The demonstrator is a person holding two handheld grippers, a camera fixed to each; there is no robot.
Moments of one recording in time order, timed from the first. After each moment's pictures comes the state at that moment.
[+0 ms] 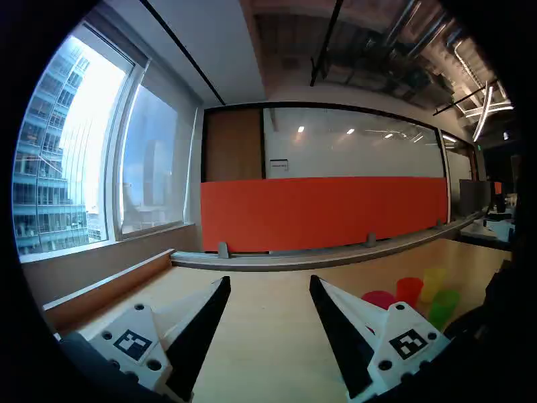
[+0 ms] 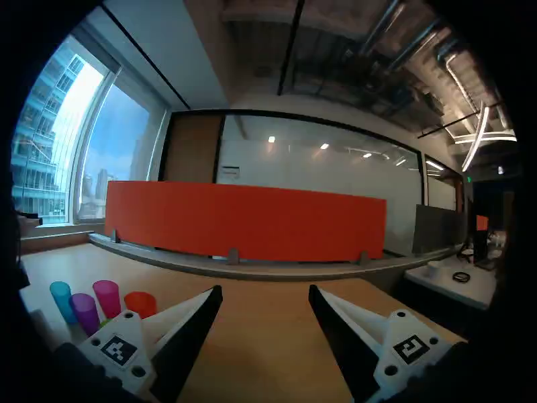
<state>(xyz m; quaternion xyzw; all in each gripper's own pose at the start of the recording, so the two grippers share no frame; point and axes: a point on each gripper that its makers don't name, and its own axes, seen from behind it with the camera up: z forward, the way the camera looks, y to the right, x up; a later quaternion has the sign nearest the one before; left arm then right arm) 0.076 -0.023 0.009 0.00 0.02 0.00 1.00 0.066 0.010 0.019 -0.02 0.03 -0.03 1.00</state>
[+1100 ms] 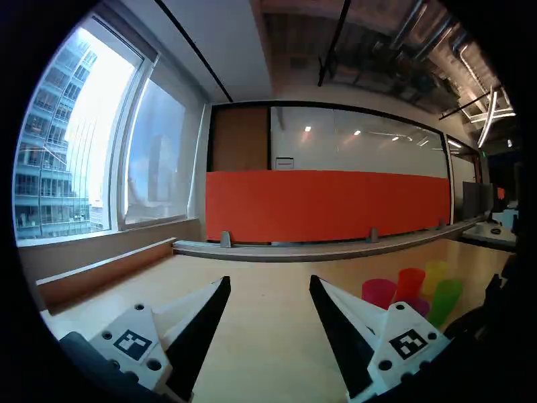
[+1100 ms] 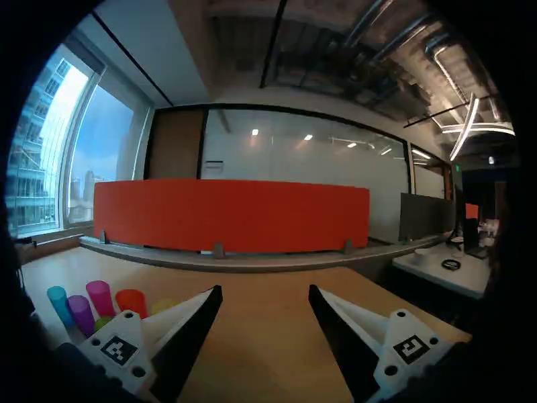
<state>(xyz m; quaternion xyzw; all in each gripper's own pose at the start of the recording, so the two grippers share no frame) 0.035 -0.020 0.002 0.01 0.02 -0.02 1.00 0.062 0.036 0.003 -0.05 0.01 -0.01 1.00</state>
